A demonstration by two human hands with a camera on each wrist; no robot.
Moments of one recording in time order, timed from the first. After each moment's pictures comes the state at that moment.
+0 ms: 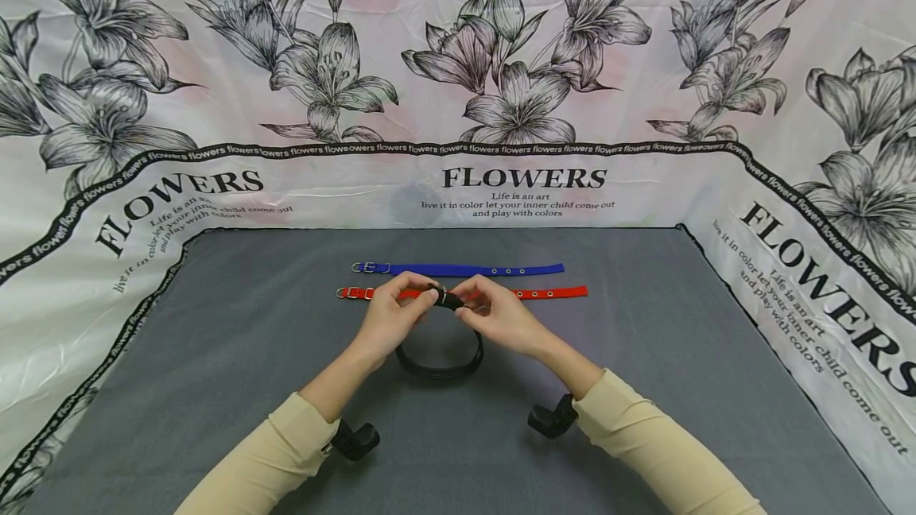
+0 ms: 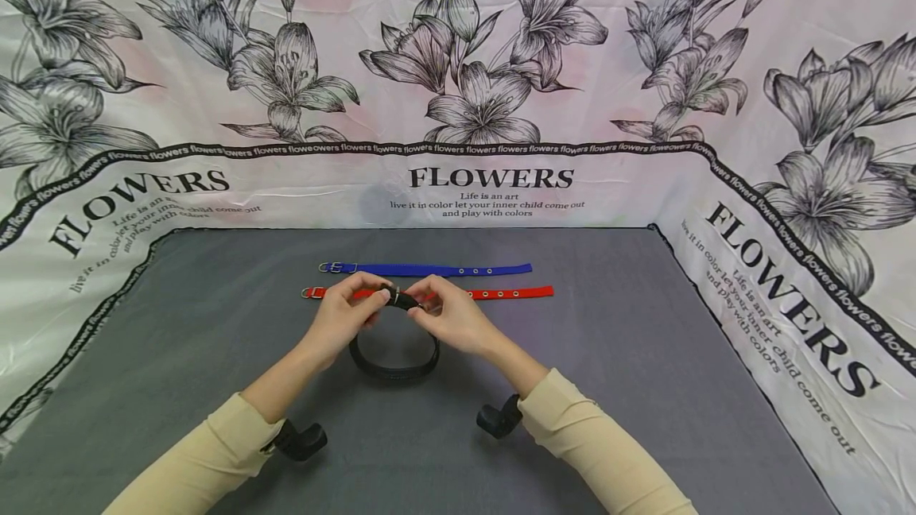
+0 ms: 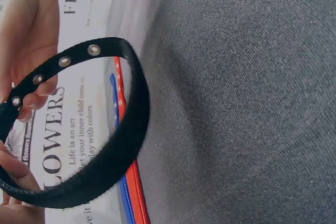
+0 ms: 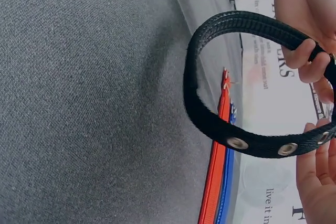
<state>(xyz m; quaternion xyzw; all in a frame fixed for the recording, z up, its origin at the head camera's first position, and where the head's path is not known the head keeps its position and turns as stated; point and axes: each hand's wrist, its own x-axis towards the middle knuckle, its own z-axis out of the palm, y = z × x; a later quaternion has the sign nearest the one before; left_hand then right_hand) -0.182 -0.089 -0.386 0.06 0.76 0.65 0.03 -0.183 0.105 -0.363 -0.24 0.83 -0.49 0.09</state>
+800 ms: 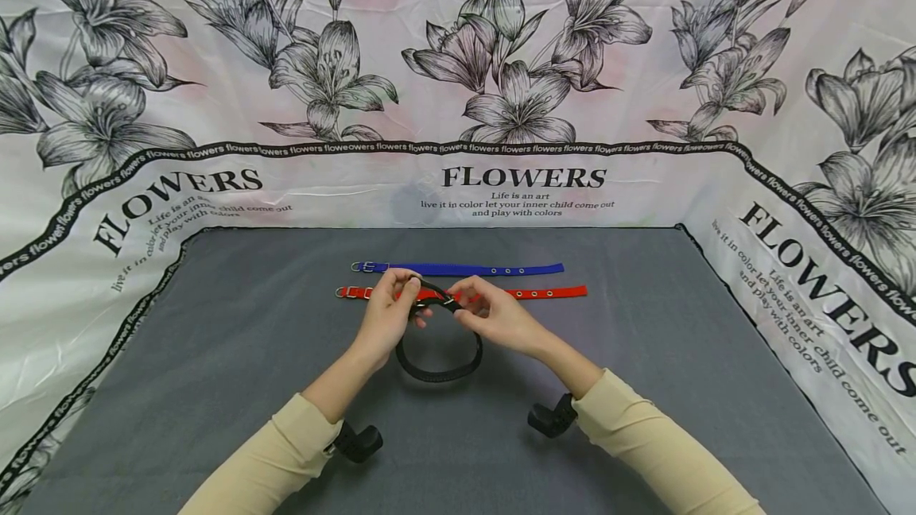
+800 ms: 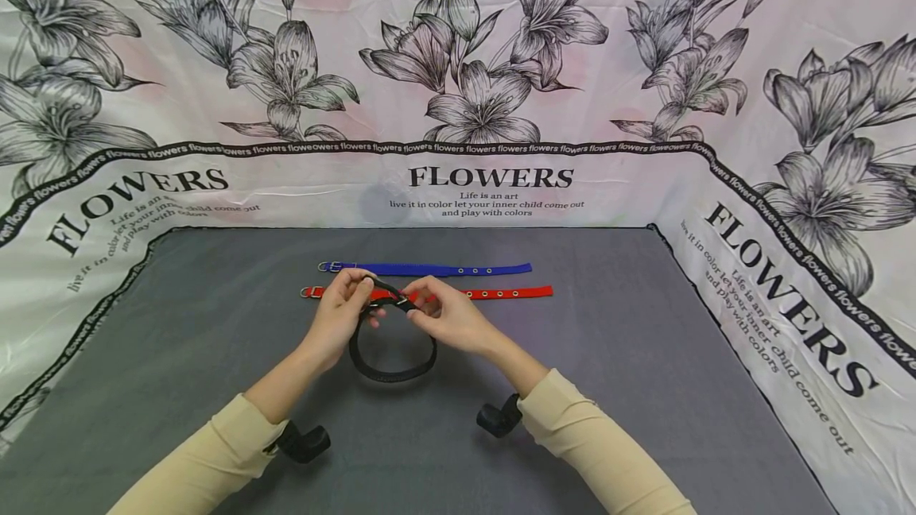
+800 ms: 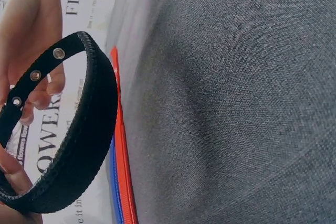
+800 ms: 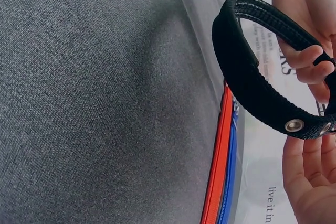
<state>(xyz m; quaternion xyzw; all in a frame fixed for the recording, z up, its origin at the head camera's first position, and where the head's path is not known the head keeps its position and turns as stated) -0.186 -0.088 -0.396 0.03 0.70 0.71 0.02 -0.202 0.112 -0.396 -0.27 0.82 -0.49 0.11</state>
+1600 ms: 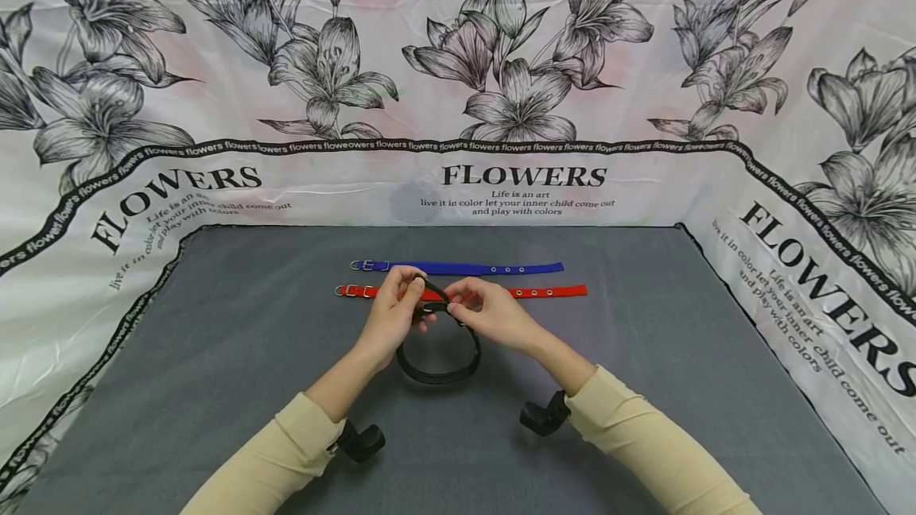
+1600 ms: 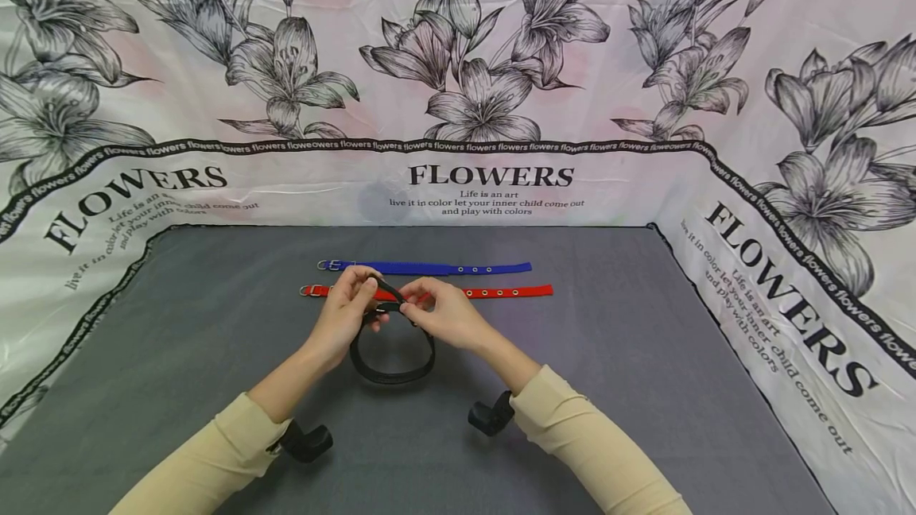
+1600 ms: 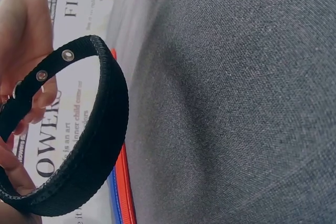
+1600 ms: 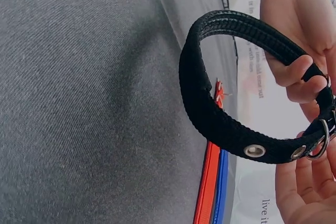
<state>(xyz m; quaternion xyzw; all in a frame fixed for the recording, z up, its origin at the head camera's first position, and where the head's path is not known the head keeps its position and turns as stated) -0.185 -0.086 -0.398 0.05 0.69 0.72 0.04 -0.202 0.099 -0.388 -0.21 0.85 -0.46 0.11</state>
